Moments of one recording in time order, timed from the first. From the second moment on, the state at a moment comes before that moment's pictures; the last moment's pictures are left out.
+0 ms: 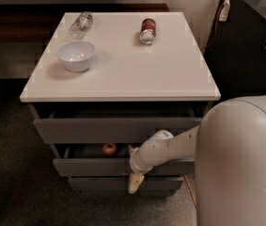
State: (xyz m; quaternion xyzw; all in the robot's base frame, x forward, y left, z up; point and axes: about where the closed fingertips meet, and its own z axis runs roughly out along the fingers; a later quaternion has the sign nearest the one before) arm 0.552 -0.018 0.433 -0.69 0.69 0.04 0.21
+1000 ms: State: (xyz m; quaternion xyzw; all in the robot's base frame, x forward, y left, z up) arm 0.572 -0.004 0.400 -0.68 0.70 0.06 0.20
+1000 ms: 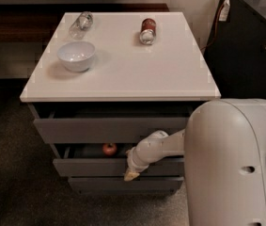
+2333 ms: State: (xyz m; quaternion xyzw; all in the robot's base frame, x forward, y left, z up) arm 0.536 0.021 0.419 -0.70 0.68 0.09 0.22
